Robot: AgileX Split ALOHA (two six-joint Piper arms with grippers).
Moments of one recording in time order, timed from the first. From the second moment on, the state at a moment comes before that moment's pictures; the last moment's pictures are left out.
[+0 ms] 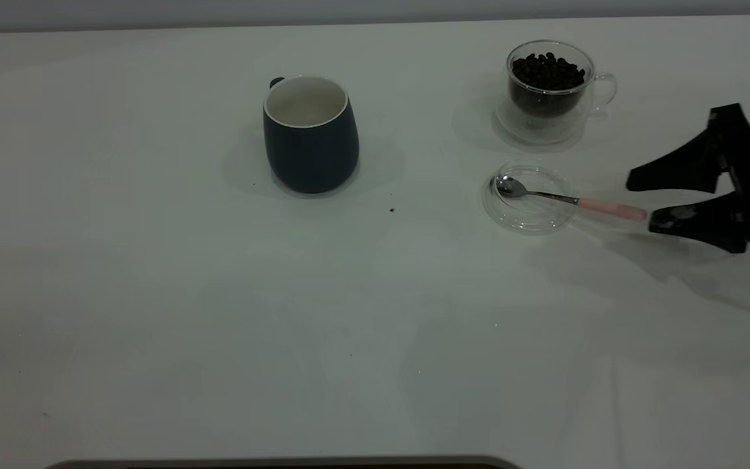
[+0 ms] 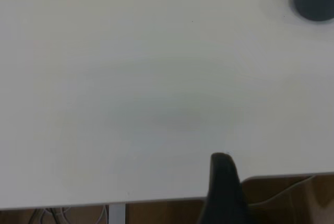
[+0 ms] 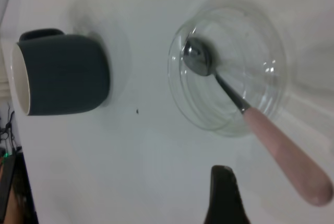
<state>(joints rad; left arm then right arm) -0.04 -0.02 -0.49 0.01 1.14 0.01 -0.26 2.41 -0.81 1.80 0.90 -1.62</state>
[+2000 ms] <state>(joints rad) -0.04 -0.02 -0.49 0.01 1.14 0.01 -0.19 2.50 -0.92 1.73 1.02 -1.57</state>
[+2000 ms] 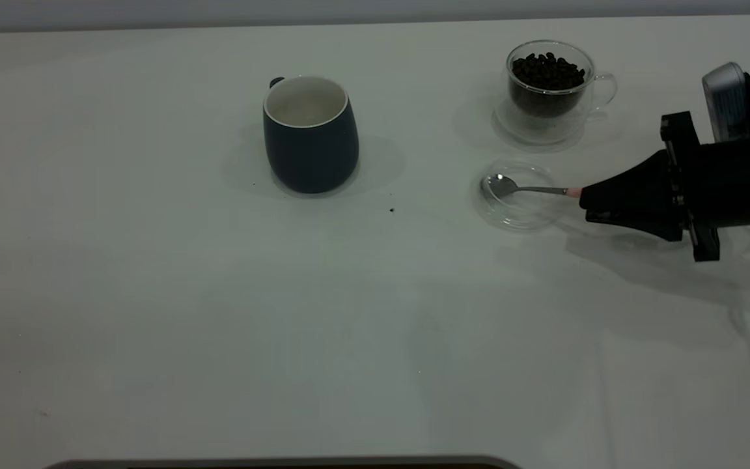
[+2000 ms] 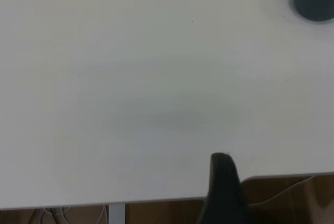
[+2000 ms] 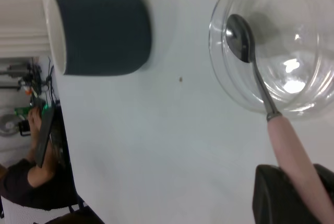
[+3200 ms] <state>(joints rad) -0.04 -0.02 -0.49 0.01 1.14 0.01 -0.17 2.22 -1.14 1.54 0.73 -1.24</state>
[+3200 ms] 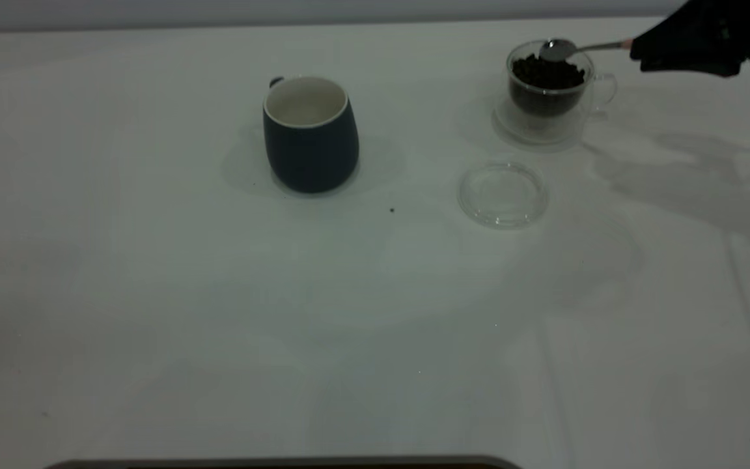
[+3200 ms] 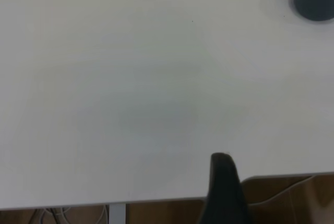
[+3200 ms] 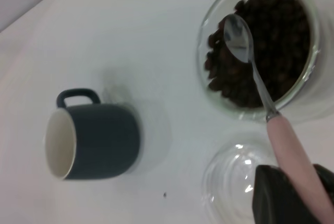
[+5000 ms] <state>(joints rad) -0.04 -0.02 -0.49 0.01 1.14 0.01 -0.25 2.38 -1.21 1.51 0.95 -1.05</state>
